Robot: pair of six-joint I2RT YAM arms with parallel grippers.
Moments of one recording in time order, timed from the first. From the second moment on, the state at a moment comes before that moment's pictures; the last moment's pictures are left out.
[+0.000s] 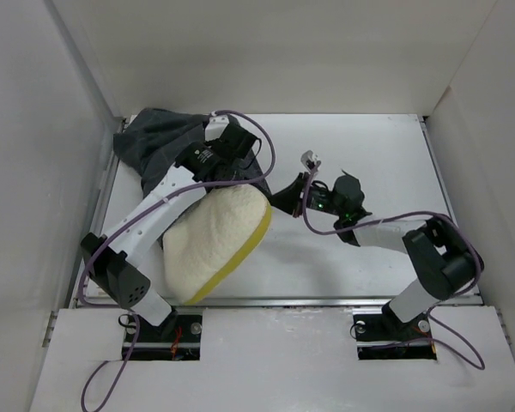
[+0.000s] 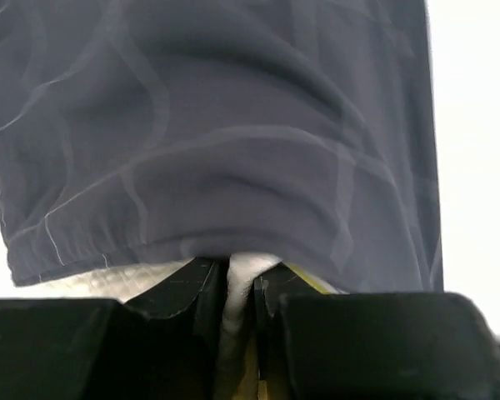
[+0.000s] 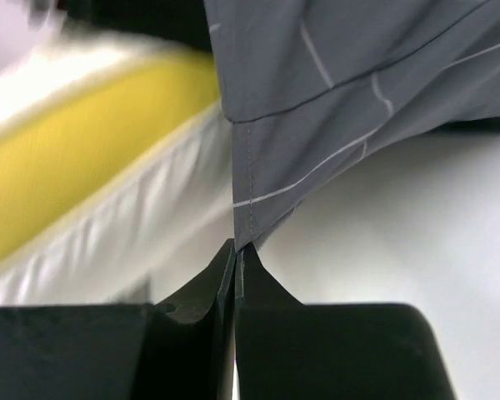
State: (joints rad) left arm -0.68 1.55 1.65 -1.10 -0.56 -0.73; right arm 0.55 1.61 0.73 0.99 -0.73 0.50
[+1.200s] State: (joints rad) left arm -0.79 1.36 1.13 -0.82 -0.28 -0.66; right arm 0.50 1.44 0.99 0.00 -0.27 0.06
